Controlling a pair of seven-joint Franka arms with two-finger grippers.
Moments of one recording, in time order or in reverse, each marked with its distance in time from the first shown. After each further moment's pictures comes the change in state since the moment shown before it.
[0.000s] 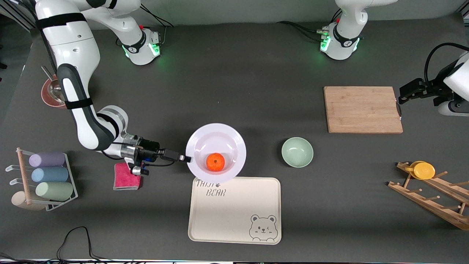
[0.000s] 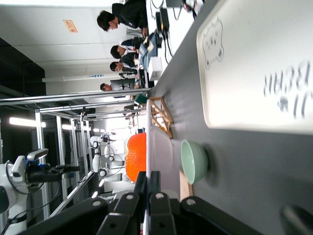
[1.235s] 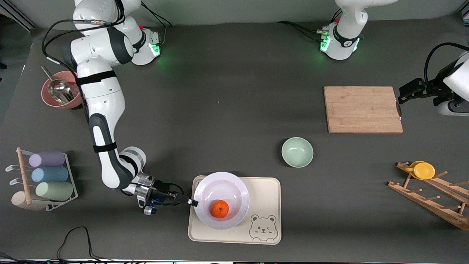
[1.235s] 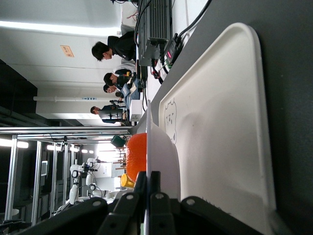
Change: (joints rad) left arm -0.001 0.000 0.000 0.000 0.000 0.000 0.002; right arm 0.001 0.546 0.010 0.640 0.054 0.122 0.010
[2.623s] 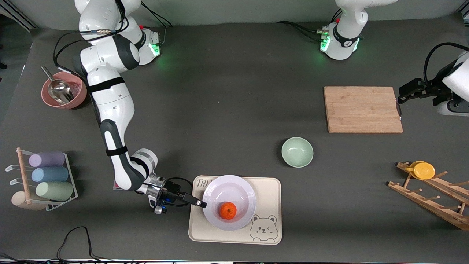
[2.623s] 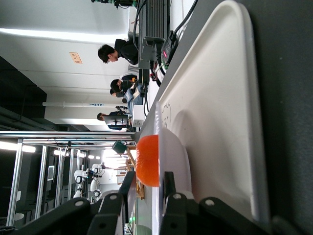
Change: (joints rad) left arm -0.002 0.000 0.000 0.000 0.000 0.000 0.000; right arm 0.004 0.095 0.058 0.093 0.046 0.053 -0.065
